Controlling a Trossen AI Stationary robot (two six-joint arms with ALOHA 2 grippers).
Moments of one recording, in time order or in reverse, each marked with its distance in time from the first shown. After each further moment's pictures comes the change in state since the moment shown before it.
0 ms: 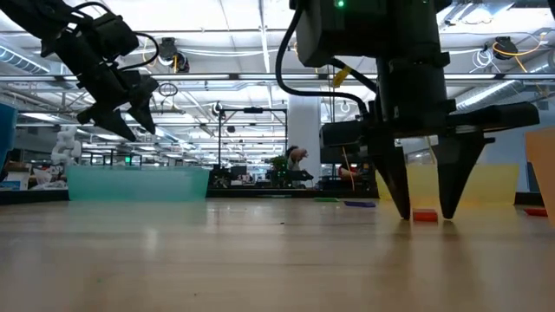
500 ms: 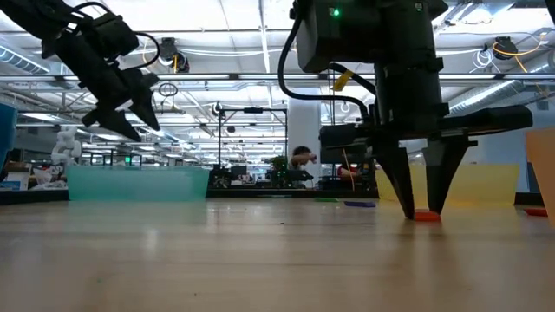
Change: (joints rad) left arm 0.000 0.000 0.000 0.004 0.117 -0.004; right arm -0.042 -0.001 -0.074 0.040 0.022 0.011
